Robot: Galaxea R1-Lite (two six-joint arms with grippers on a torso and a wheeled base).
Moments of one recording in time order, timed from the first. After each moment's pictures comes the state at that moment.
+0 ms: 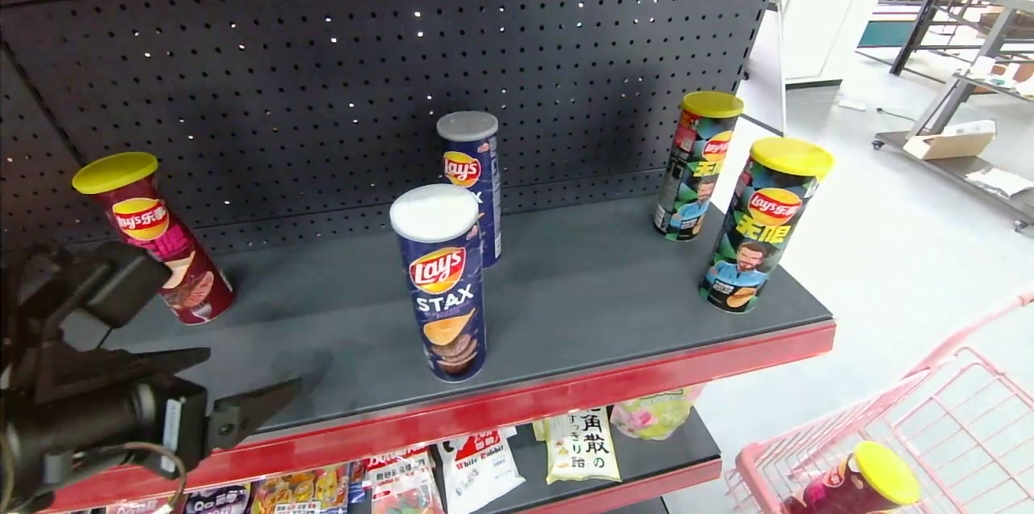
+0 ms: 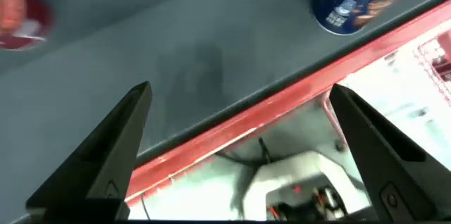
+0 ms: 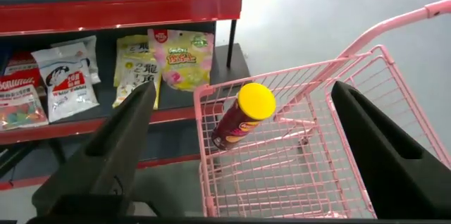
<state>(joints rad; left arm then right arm) -0.32 1.18 -0.56 -0.01 -0.02 -0.05 0.18 0.34 -0.46 0.42 -0.20 -0.05</state>
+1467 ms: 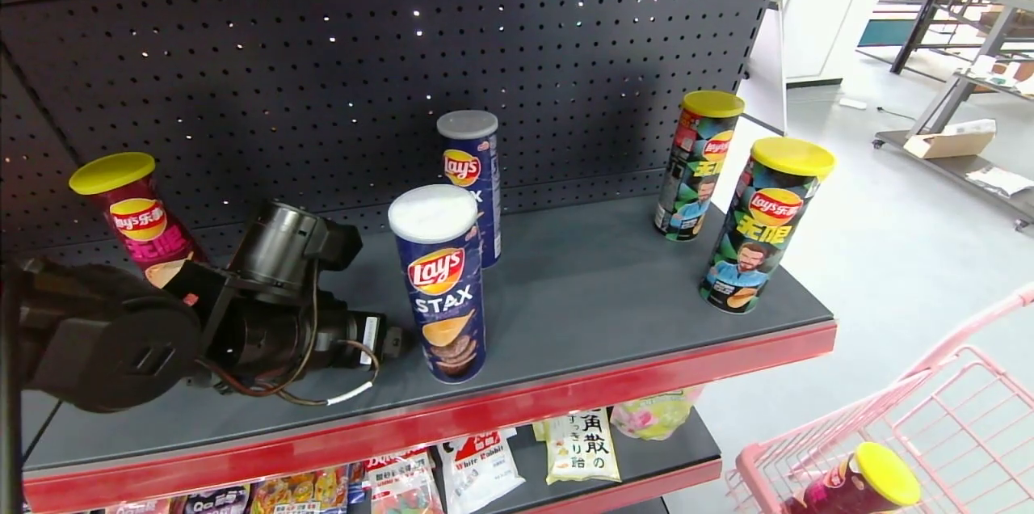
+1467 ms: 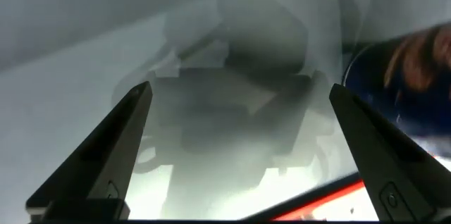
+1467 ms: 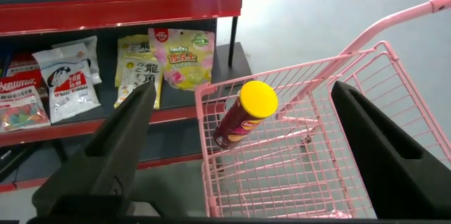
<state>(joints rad) -0.44 1.73 -0.83 -0.08 0.13 -0.23 0.17 0.32 -0.44 0.42 -0.19 -0.04</state>
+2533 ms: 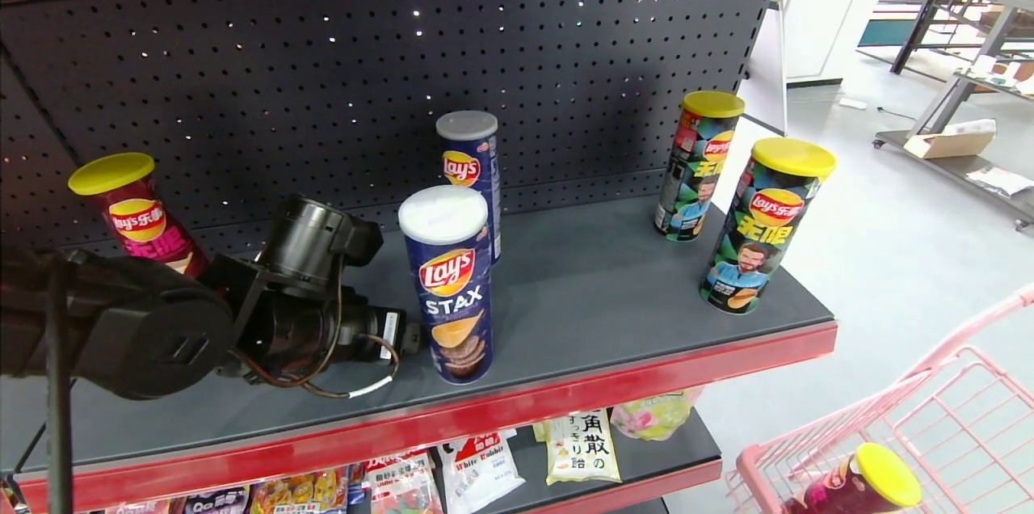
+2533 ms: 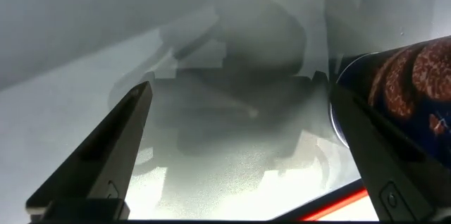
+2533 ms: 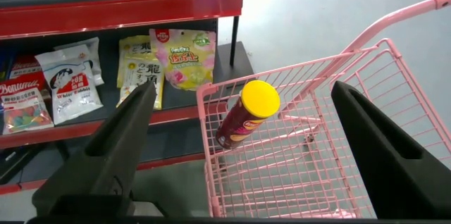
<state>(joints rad) -0.47 1.77 -0.88 -0.08 0.13 -0.23 0.17 0.32 -0.44 0.42 -0.19 -0.02</state>
